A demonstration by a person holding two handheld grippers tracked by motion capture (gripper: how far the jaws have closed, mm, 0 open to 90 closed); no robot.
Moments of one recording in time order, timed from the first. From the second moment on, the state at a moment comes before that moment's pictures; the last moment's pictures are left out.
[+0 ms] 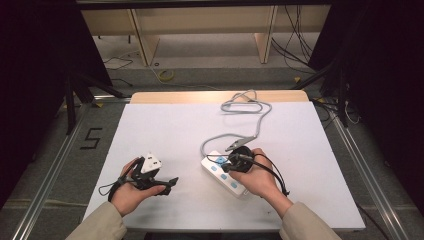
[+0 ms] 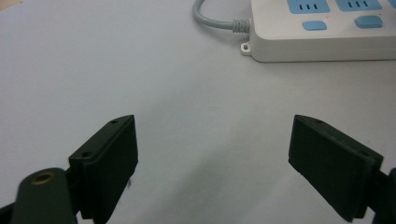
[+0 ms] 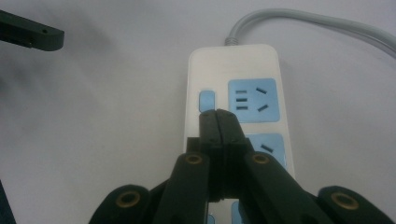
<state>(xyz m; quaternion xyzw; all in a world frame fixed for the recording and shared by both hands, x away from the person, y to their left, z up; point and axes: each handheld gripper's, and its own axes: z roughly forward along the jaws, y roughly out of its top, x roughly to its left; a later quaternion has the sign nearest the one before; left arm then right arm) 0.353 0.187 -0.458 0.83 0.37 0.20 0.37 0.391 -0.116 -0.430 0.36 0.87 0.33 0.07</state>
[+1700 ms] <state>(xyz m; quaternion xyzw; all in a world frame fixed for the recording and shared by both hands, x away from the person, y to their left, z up) 0.352 0.186 -0.458 0.83 0.37 0.20 0.36 0.395 -0.101 -0.441 0.35 0.90 0.27 0.05</state>
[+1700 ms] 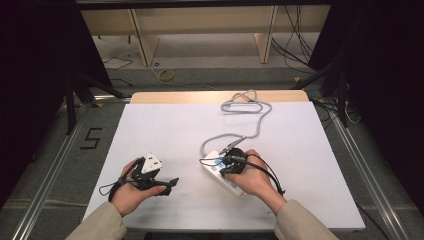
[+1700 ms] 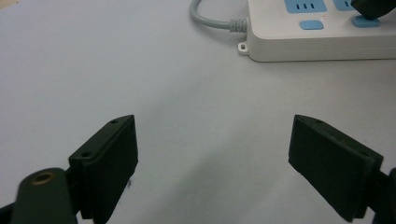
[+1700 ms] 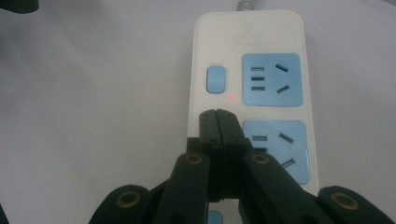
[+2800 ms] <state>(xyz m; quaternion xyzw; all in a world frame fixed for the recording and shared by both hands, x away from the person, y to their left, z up) 0.352 0.186 -0.458 0.83 0.37 0.20 0.37 0.393 -0.095 -0.442 0.35 0.90 0.25 0.06</state>
